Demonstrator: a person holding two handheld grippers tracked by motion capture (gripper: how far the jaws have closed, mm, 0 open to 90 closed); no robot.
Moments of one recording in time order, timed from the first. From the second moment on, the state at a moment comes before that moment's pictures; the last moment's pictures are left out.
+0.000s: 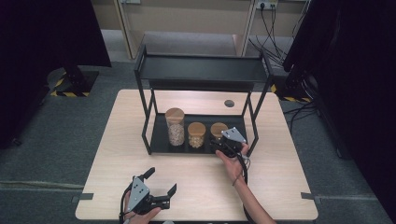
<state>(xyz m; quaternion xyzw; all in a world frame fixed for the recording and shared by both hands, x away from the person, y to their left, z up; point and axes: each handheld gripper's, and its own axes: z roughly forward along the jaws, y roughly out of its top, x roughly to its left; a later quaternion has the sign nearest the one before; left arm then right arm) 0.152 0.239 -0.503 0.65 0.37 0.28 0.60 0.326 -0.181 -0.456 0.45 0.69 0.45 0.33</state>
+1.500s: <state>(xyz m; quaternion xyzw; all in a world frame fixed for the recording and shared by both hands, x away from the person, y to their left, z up) 0.151 0.238 -0.503 0.65 0.37 0.28 0.60 0.255 -0.215 -0.452 0.43 0.66 0.53 0.31</state>
